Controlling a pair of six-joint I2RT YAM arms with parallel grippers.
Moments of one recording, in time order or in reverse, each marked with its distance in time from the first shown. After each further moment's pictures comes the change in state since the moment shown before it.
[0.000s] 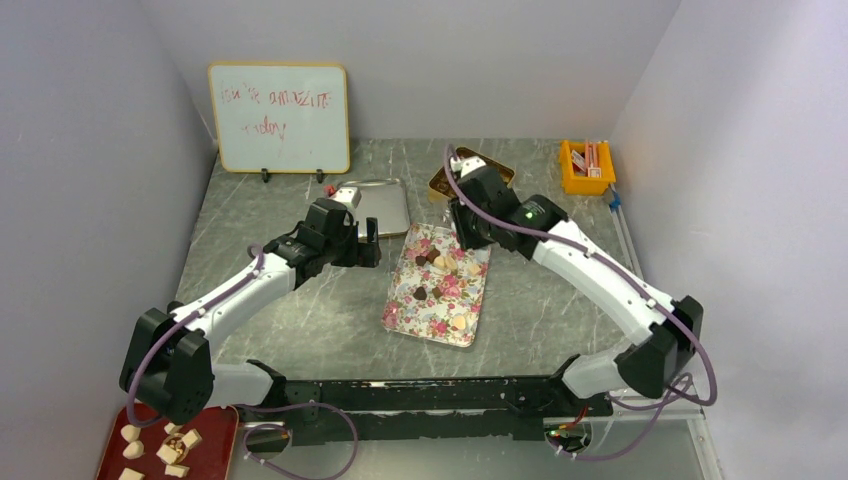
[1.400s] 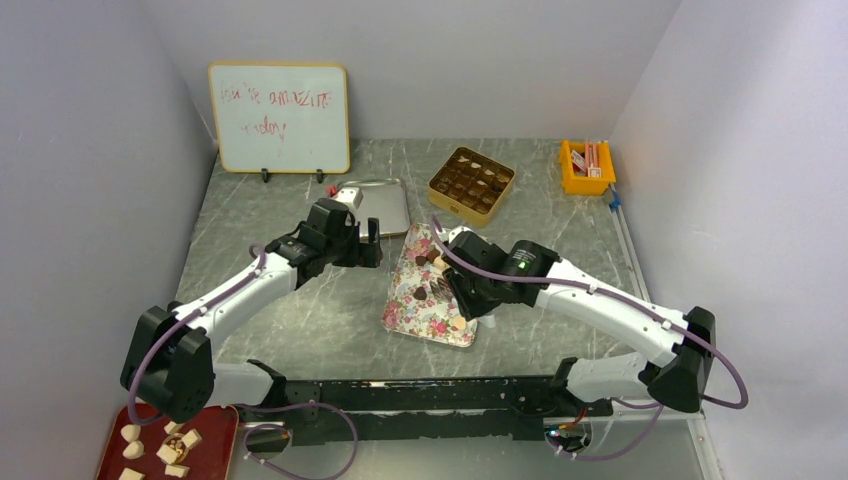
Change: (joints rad) left arm -0.007 0.009 0.000 0.009 0.000 0.000; right arm 0.291 -0.178 -0.249 -0.224 -0.080 0.170
